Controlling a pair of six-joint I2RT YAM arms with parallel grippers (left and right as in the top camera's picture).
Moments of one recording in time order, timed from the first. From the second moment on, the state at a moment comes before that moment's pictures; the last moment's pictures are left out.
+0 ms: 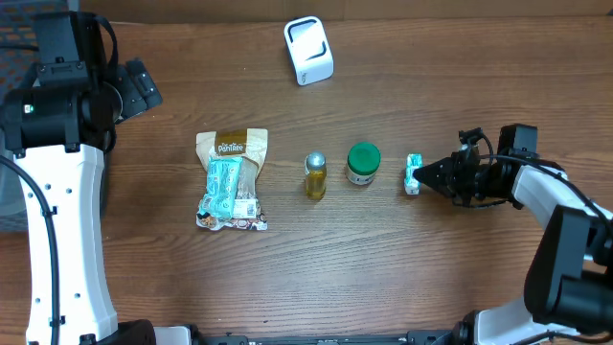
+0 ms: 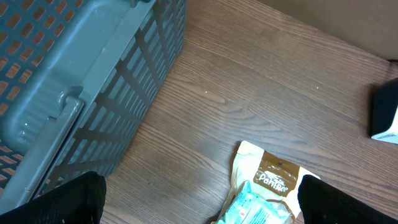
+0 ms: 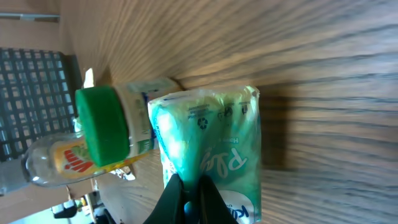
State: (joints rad) left arm 0.09 1.54 1.82 -1.21 -0.23 -0.36; right arm -0.25 1.74 0.89 -0.51 -0.88 0.18
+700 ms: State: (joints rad) left arm 0.09 1.54 1.82 -1.21 -0.23 -0.36; right arm -0.29 1.80 0.89 -0.51 -0.88 0.15
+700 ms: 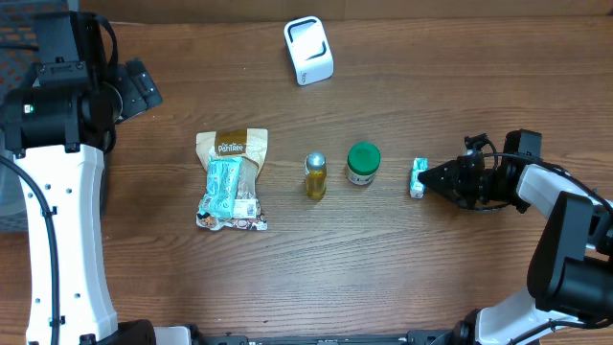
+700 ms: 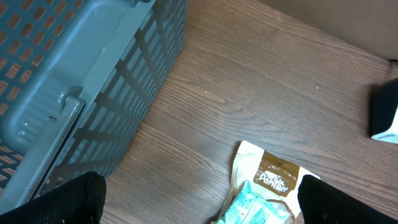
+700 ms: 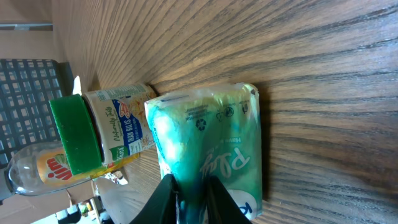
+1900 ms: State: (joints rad) left arm 0.09 1.54 1.82 -1.21 -0.23 -0.36; right arm -0.13 1.59 1.10 -0.84 -0.36 0.25
